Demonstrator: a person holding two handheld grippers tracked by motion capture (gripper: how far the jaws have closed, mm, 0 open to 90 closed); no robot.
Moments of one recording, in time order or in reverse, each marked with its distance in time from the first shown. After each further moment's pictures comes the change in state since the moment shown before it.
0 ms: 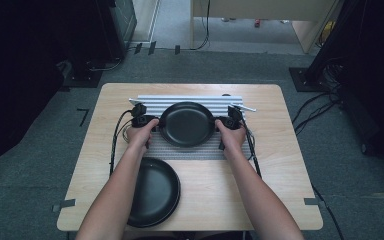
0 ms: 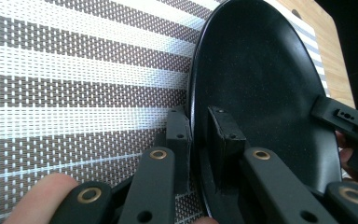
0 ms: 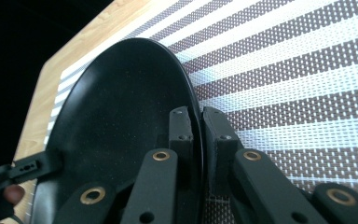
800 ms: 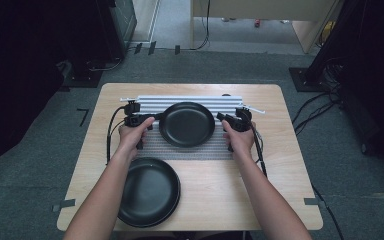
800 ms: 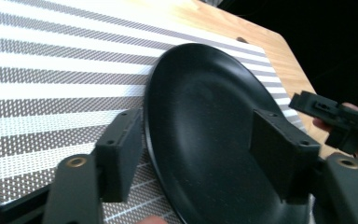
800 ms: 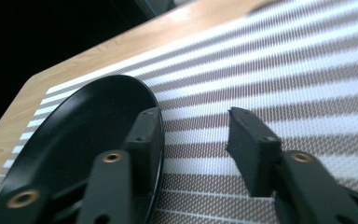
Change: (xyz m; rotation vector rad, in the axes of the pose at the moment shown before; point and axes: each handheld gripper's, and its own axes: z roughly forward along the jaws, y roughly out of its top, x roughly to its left) left arm -0.017 -0.006 -0.042 -0.163 -0.079 0.223; right arm -0.009 0.000 -0.031 -0.196 -0.054 -0.243
